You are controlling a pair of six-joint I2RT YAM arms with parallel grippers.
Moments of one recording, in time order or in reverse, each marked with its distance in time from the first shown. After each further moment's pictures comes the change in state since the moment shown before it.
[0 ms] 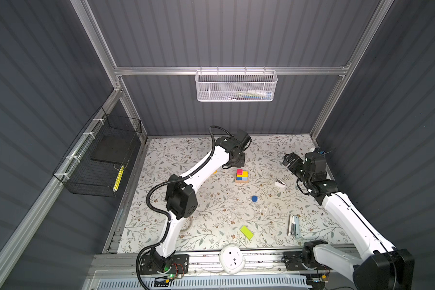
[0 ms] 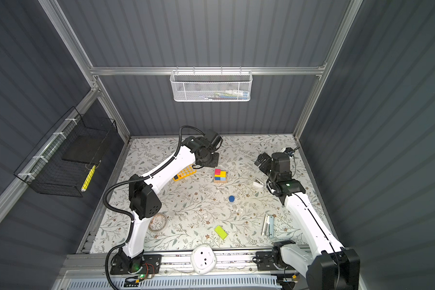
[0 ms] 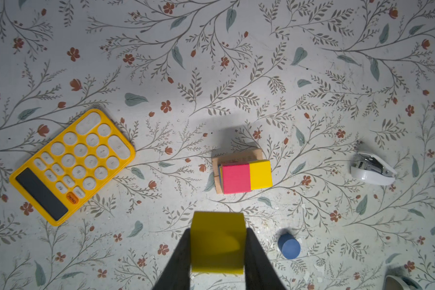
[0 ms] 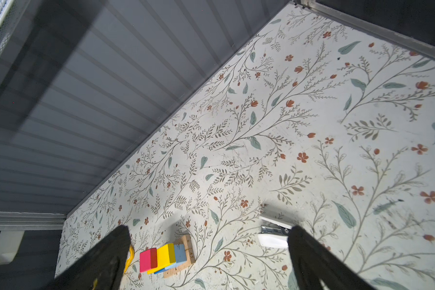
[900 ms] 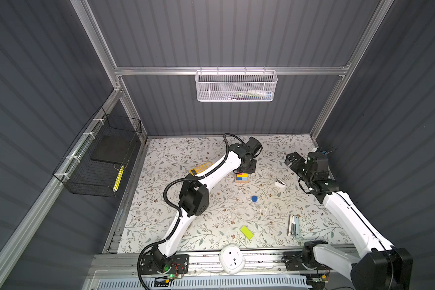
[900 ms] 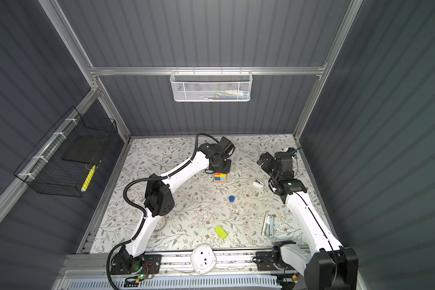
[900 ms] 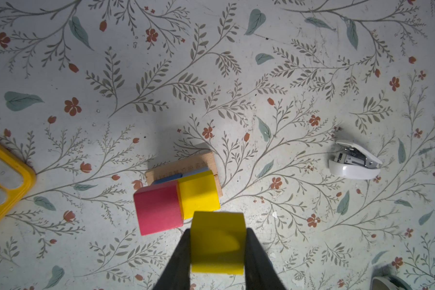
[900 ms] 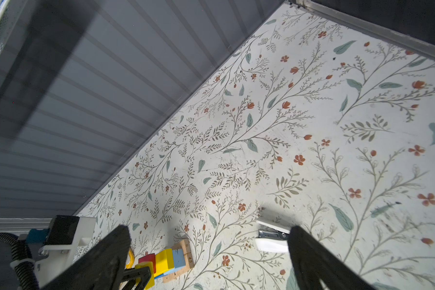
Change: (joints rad) left arm -0.074 0.171 0.090 0.059 0.072 -0.010; right arm -0.047 0.027 -0.001 0.016 -0.043 0.000
